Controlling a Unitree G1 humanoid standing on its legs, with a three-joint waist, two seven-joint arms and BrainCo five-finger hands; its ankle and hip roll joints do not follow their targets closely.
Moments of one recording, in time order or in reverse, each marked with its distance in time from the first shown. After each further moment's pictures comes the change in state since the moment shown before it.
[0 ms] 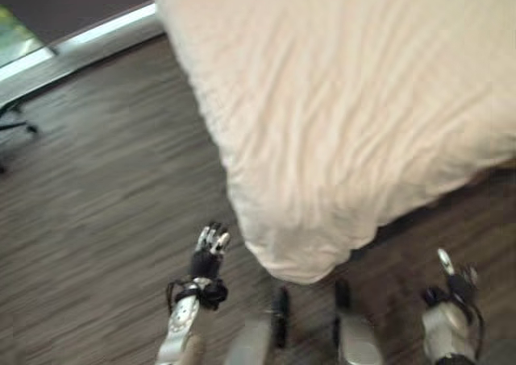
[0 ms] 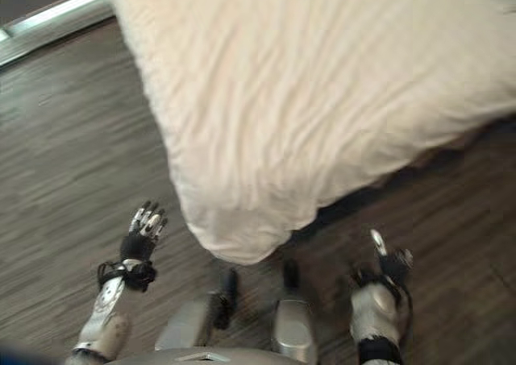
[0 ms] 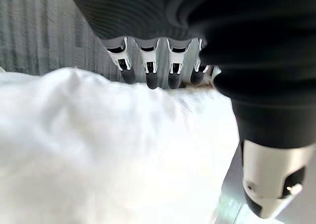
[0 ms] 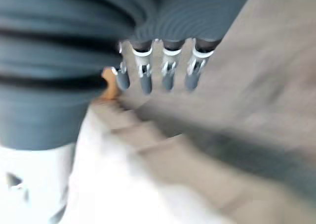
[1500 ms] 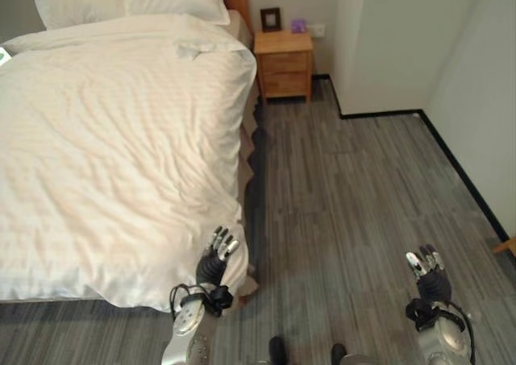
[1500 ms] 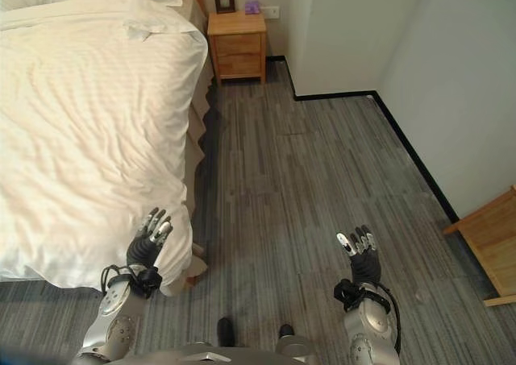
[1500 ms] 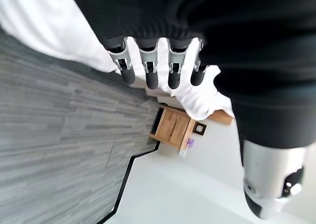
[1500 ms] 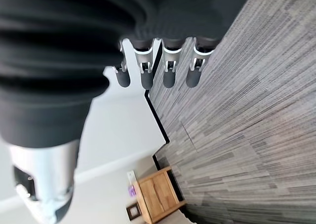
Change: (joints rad) left arm -0.005 -0.042 0.038 0.019 0.154 0.073 -0.018; right arm 0.256 -0.045 0.151 -0.209 0.042 0.084 0.274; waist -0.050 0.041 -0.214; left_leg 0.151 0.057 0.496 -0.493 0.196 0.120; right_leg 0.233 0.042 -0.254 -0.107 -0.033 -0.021
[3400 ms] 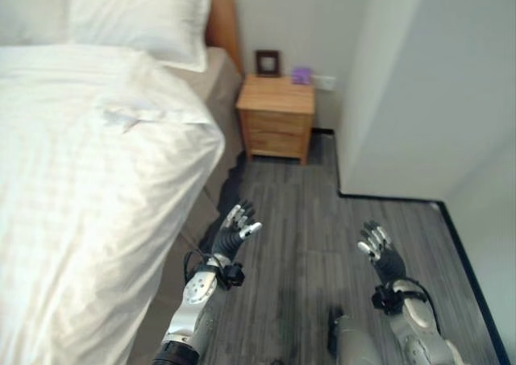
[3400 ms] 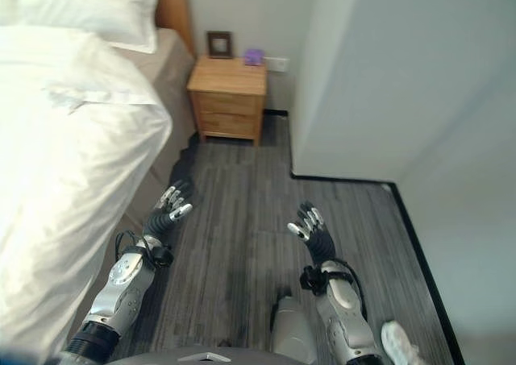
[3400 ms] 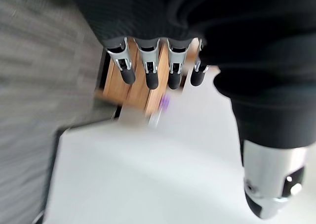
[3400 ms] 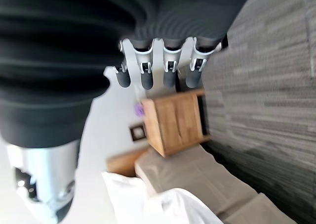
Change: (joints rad) left arm -0.145 0.075 -0.113 0.013 0.061 0.033 -0.080; right arm -0.065 0.010 0.187 -0.017 -0.077 0.046 0.130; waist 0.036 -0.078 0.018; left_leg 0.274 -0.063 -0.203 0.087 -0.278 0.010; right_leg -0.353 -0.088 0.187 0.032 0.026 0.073
